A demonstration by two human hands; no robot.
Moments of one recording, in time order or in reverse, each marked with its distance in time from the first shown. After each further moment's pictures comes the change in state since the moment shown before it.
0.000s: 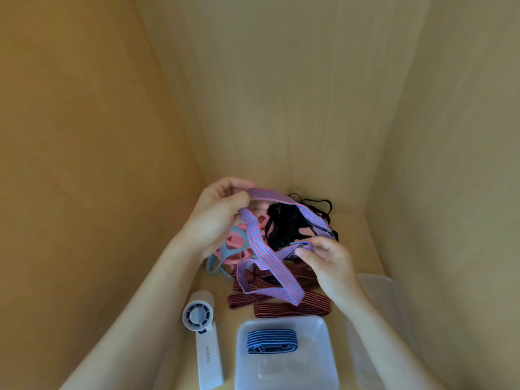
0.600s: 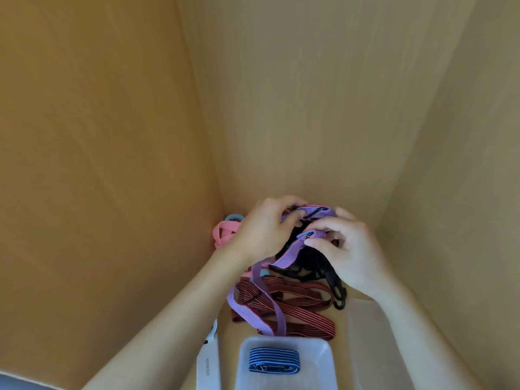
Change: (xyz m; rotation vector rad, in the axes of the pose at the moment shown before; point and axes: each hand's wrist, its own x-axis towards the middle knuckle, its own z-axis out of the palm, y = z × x) left_hand 0.016 -0.013 0.023 0.880 -0.124 0.438; right_hand 0.011 -0.114 0.001 -0.471 -0.246 -0.427
